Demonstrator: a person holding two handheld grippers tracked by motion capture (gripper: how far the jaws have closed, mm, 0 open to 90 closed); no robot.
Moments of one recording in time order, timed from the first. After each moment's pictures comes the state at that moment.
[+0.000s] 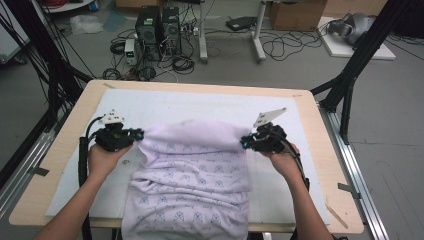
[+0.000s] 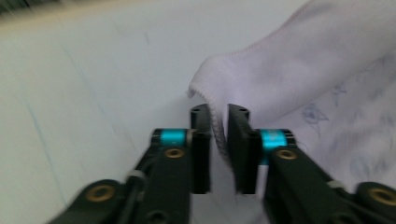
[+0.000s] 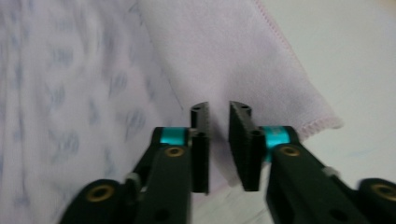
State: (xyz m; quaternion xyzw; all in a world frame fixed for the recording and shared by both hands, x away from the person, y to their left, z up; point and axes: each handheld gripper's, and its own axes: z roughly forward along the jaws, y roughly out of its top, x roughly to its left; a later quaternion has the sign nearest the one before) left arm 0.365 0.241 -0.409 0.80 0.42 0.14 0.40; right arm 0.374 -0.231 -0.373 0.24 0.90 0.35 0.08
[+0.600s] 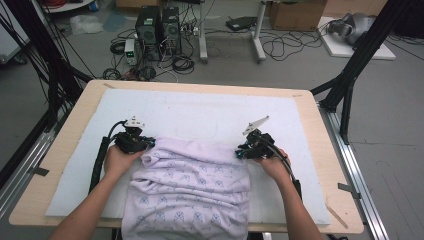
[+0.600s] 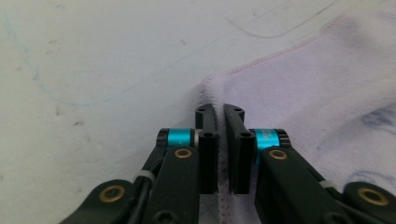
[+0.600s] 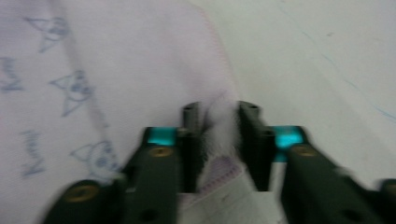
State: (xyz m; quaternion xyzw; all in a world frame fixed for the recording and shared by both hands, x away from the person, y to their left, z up) left arm 0.391 0.209 -0.437 0.83 0.39 0.14 0.37; right arm 0.397 -0.222 -0.426 0.26 0.91 0.31 0.05
